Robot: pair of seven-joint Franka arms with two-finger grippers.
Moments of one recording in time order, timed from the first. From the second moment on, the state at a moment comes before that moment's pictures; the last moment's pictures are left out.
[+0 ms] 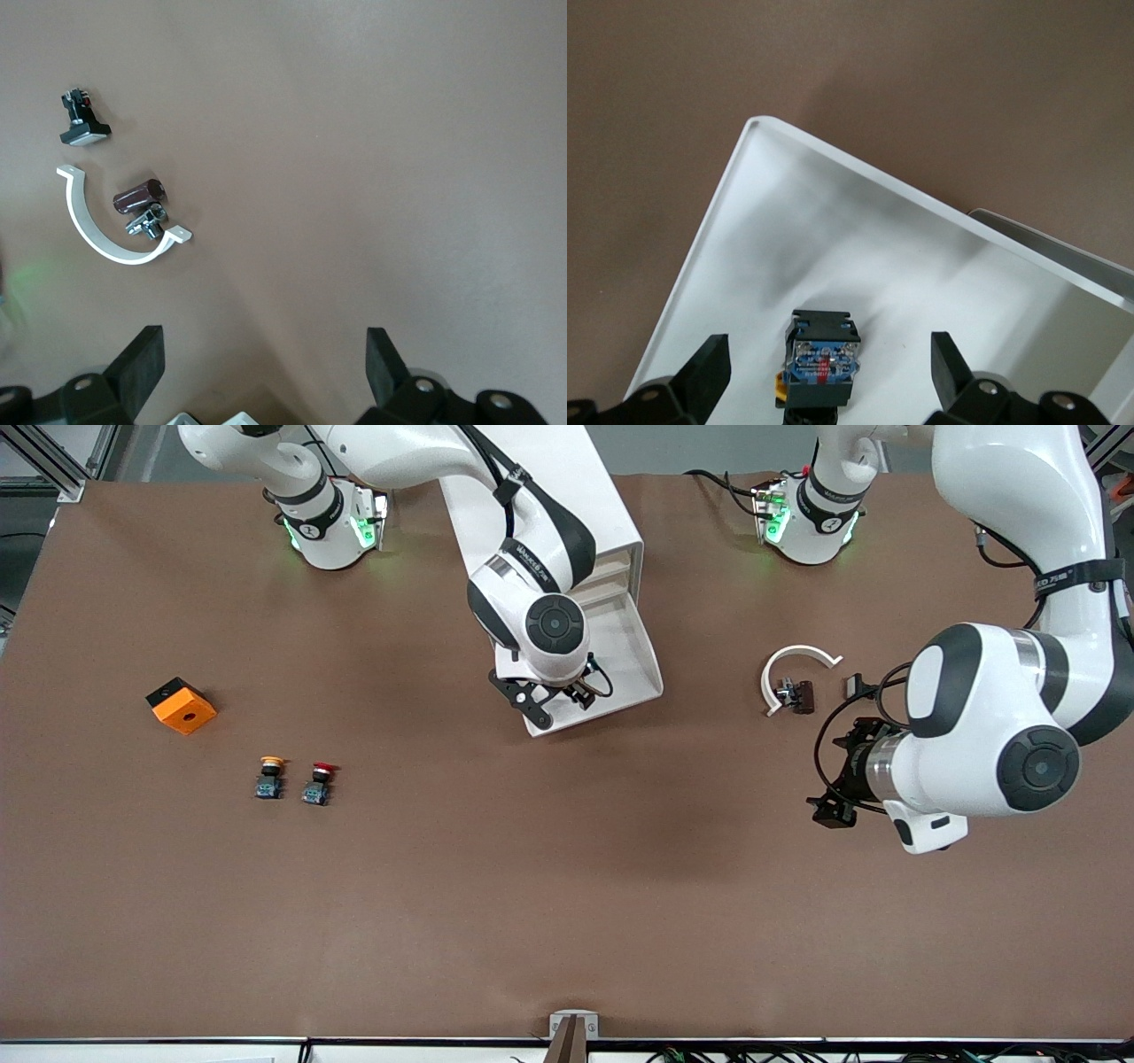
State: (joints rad) left arm -0.32 0.55 0.14 -1.26 -0.17 1.54 -1.27; right arm 0.84 0.62 -0.01 -1.51 0.20 1.91 1.50
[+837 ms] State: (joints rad) left arm -0.33 0.53 0.07 -1.37 -0.14 1.67 -1.18; right arm 0.87 0.66 -0.01 -1.51 0.22 1.95 1.50
